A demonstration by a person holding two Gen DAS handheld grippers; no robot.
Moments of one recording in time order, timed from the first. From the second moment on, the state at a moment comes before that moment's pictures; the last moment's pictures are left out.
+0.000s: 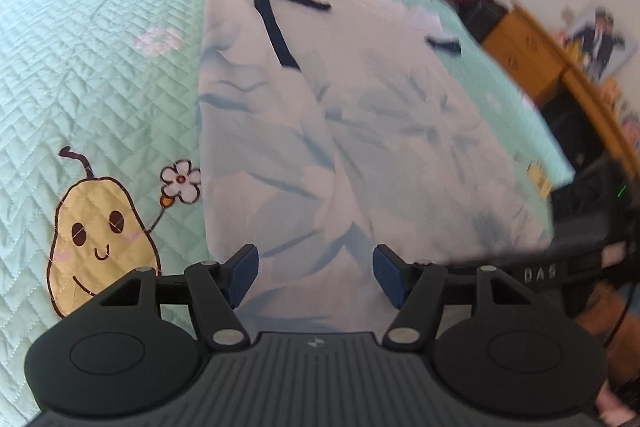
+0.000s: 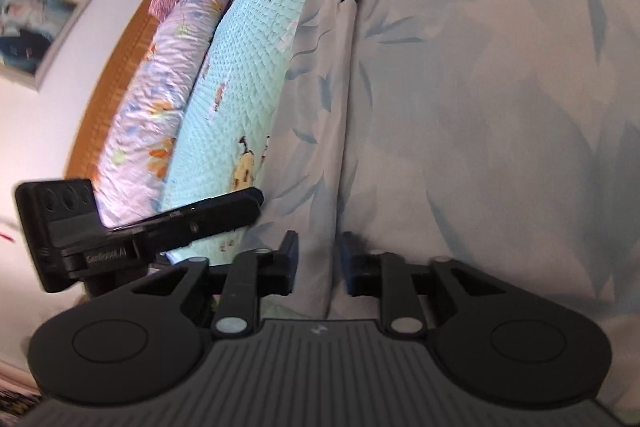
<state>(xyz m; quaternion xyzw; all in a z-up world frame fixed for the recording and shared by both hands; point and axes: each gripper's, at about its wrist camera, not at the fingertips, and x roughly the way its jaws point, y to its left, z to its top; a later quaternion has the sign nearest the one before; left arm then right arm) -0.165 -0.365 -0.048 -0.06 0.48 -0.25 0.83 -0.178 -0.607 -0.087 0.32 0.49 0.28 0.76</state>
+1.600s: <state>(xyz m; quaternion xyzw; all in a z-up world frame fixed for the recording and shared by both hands) 0.093 -0.836 -0.024 0.40 0.24 -0.38 0.80 -0.017 -0.888 -0.142 0.49 0.09 0.07 0.86</state>
